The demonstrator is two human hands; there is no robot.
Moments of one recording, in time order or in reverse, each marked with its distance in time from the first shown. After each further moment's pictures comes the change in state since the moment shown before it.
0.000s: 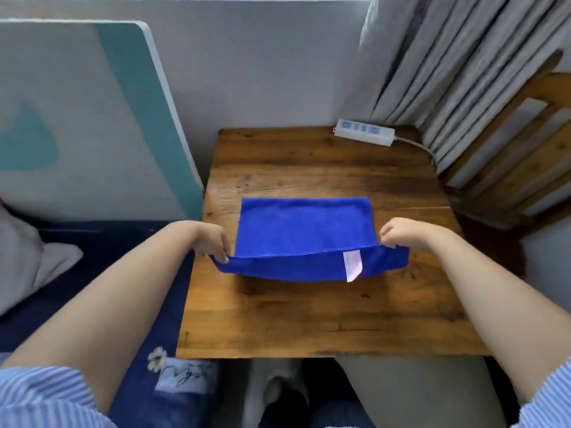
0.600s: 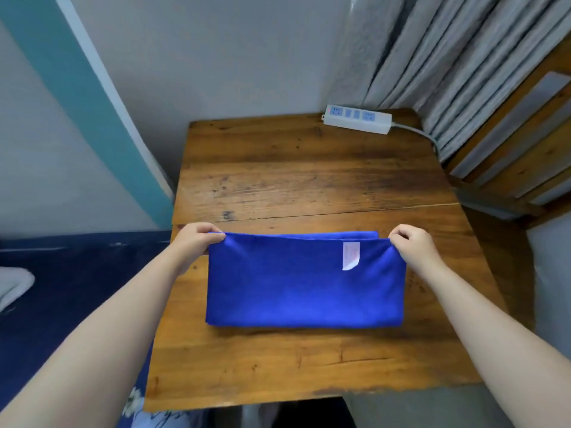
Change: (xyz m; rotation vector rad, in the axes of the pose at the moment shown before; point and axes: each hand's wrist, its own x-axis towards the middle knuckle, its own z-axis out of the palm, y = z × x) left_hand 0.096 -0.003 0.010 -1.023 0.432 0.215; right_hand 0.072 0.056 0.040 0.407 0.632 -0.014
